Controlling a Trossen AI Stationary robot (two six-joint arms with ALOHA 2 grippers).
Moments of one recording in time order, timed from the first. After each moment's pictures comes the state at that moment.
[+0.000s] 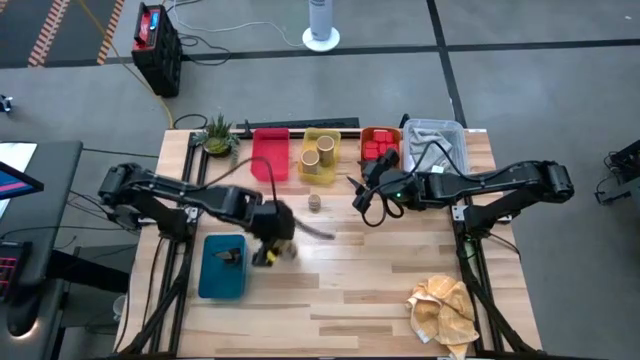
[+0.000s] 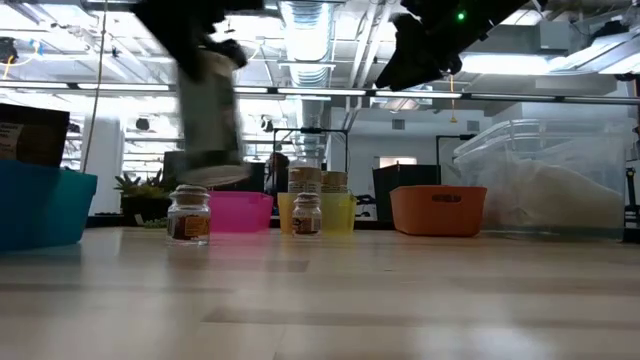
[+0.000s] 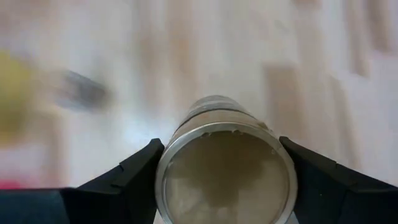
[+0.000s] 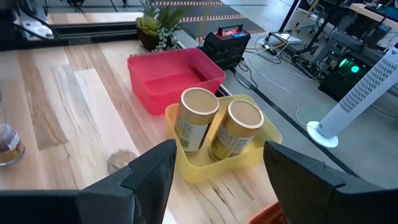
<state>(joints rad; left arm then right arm) -0.11 1.47 1.26 -0.81 -0.03 0.00 0.00 1.28 0.91 -0.11 0.66 0.07</state>
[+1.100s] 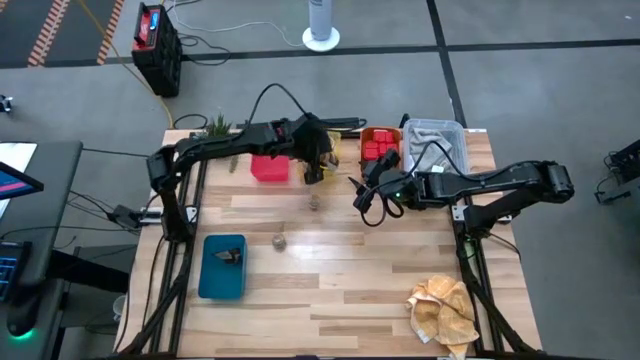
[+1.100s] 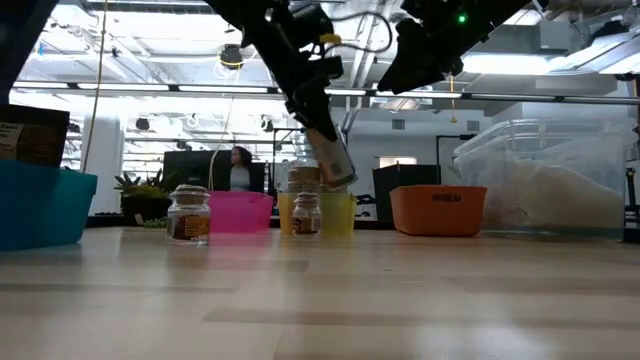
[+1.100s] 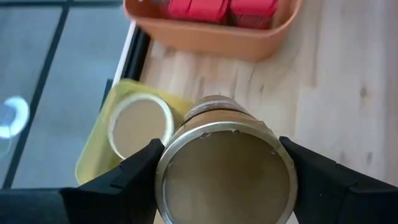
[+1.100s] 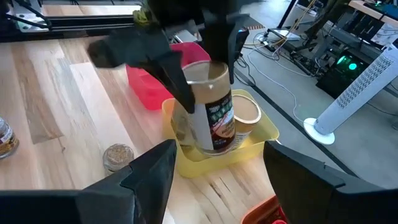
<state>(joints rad) 0.40 1.84 1.61 -0.60 -0.09 0.30 -0.01 1.28 0.91 -0.13 0.66 0.07</state>
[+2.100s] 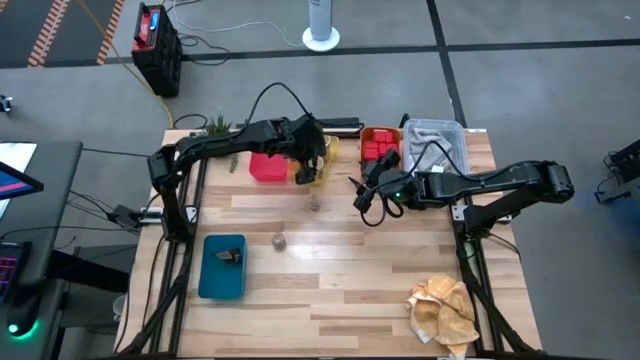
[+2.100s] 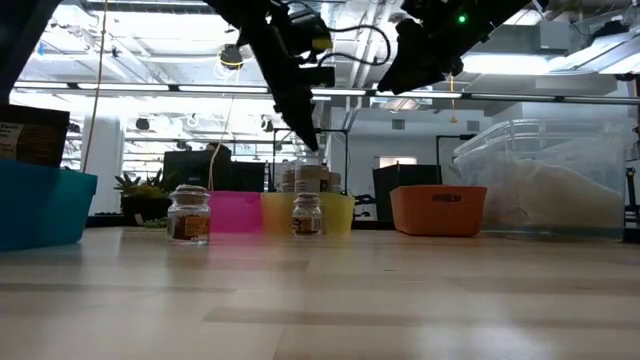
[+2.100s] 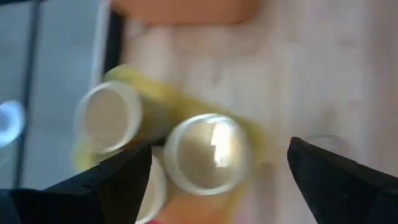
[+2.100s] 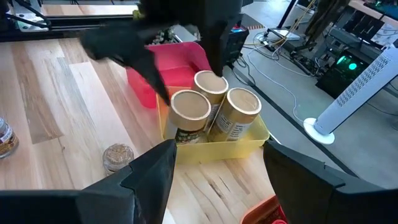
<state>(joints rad) 0.39 1.83 1.63 -0.75 -0.05 0.42 -0.01 1.28 0.91 -0.14 0.66 0.07</state>
